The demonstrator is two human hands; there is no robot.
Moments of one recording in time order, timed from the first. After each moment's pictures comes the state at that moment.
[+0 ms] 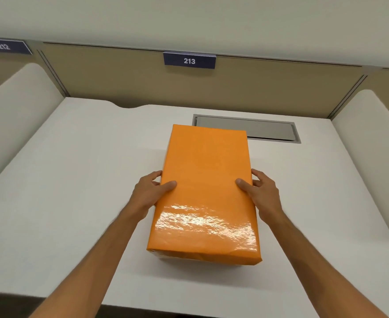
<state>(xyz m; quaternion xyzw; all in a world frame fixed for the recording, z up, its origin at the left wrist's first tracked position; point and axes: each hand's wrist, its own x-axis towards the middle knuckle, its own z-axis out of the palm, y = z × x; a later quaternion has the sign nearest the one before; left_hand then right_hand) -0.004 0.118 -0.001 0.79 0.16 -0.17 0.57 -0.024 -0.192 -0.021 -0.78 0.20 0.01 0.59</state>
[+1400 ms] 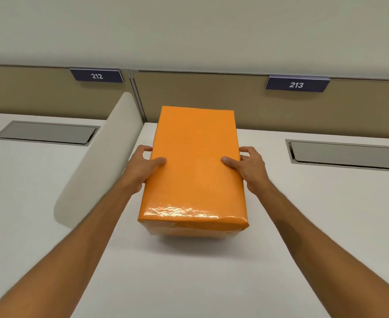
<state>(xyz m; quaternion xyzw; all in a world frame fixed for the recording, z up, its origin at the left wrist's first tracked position) 0.204 0.526 0.041 0.80 0.17 -0.10 0.56 0.196 0.225 0.023 -0.75 0.16 0.04 0.64</state>
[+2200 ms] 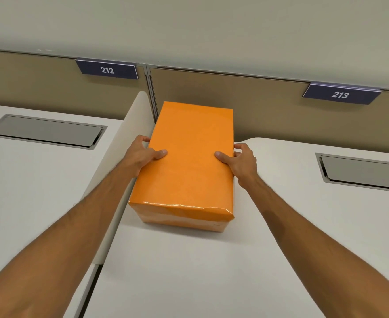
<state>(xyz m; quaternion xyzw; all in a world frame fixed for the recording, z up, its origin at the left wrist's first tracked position) 0.327 0.611 0.019 0.80 0.22 -0.14 0.54 0.310 0.328 -0.009 -0.80 0.17 0.03 0.57</state>
